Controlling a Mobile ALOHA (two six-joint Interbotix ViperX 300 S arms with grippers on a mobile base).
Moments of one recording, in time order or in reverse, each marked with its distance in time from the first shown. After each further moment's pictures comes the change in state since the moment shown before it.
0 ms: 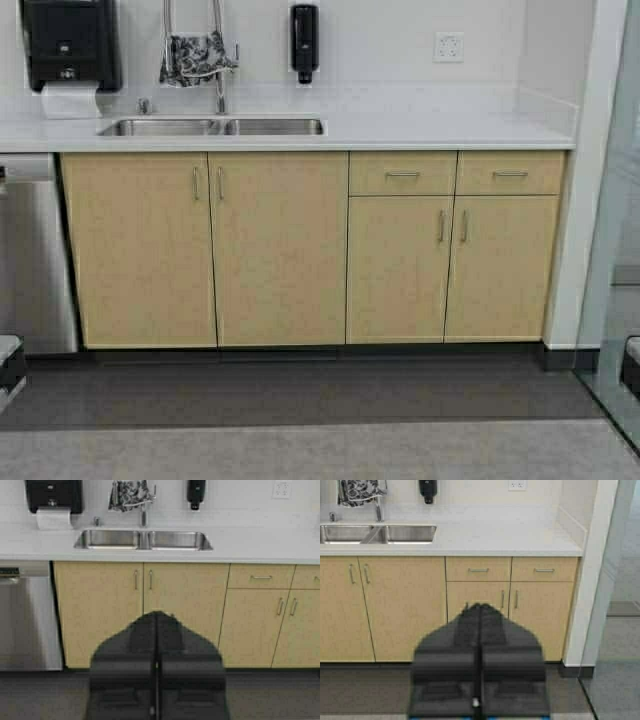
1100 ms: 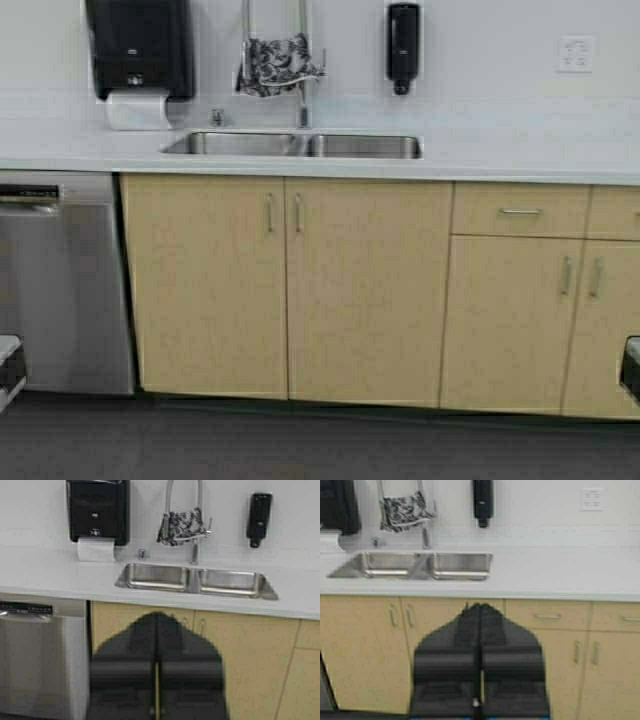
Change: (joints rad) left arm 0.002 -0.018 0.026 0.002 -0.069 -0.025; right arm 0.000 -0.008 -0.002 0.000 -0.017 0.049
